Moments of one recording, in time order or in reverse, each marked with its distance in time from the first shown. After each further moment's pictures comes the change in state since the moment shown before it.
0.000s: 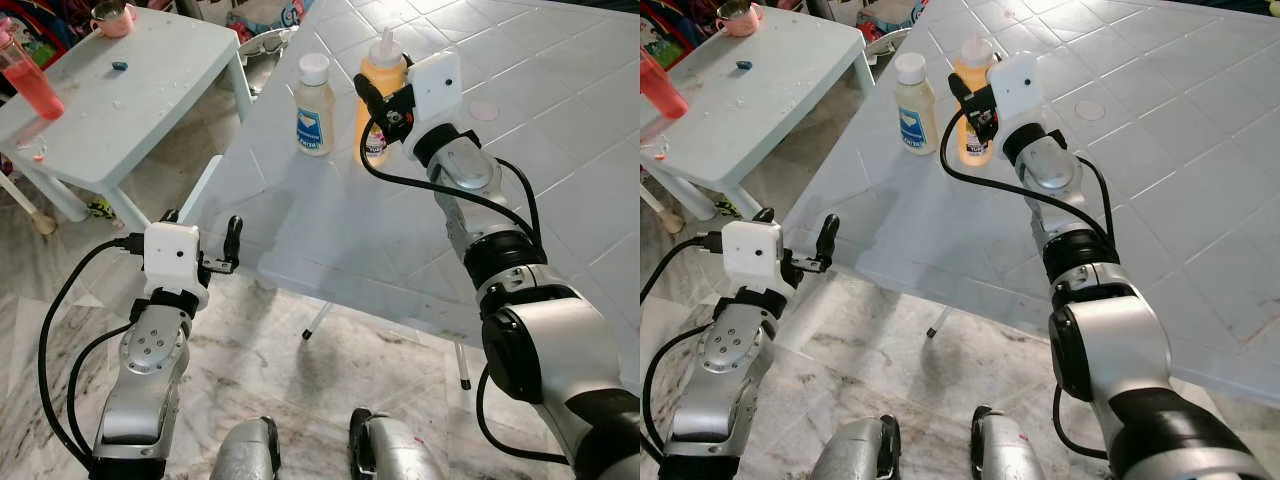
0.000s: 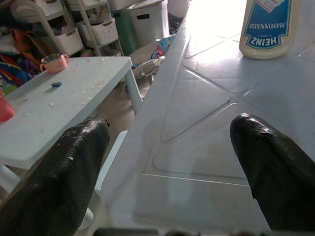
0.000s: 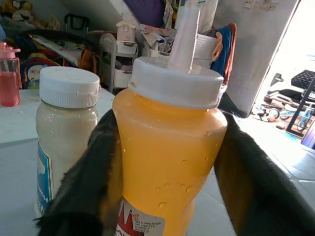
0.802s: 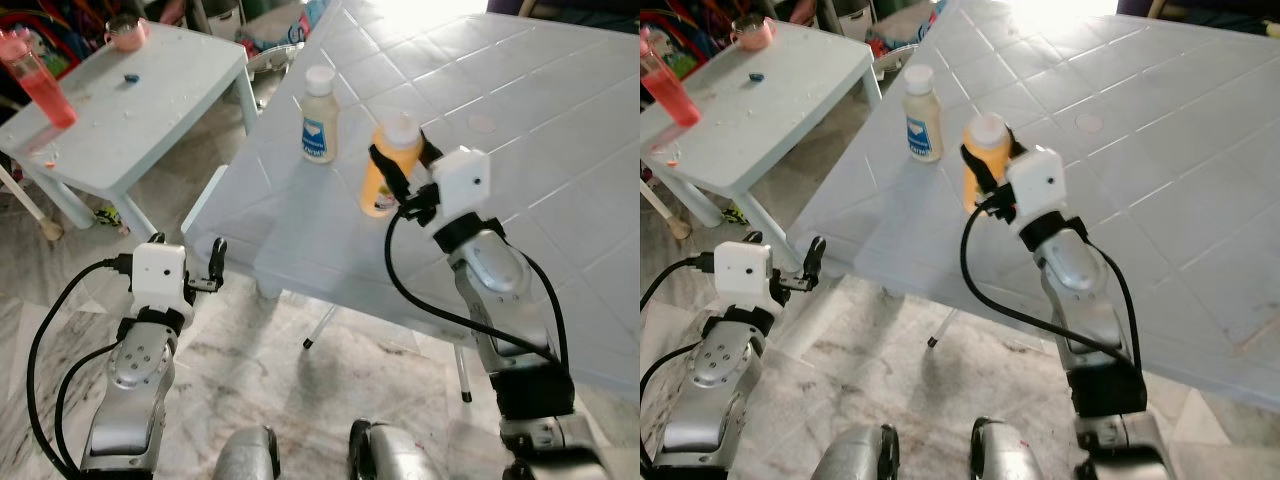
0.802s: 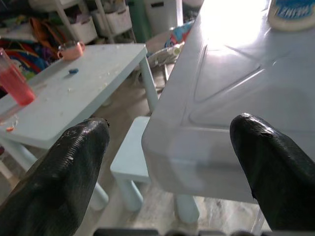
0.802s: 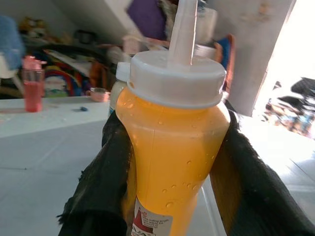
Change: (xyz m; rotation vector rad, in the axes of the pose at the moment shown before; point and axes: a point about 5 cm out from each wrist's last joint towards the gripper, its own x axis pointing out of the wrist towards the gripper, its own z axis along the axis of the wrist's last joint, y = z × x) left arm -0.010 0.016 -0.027 0.016 0.081 0.029; right arm -0.103 0.032 -0.016 0.063 0.016 -0.045
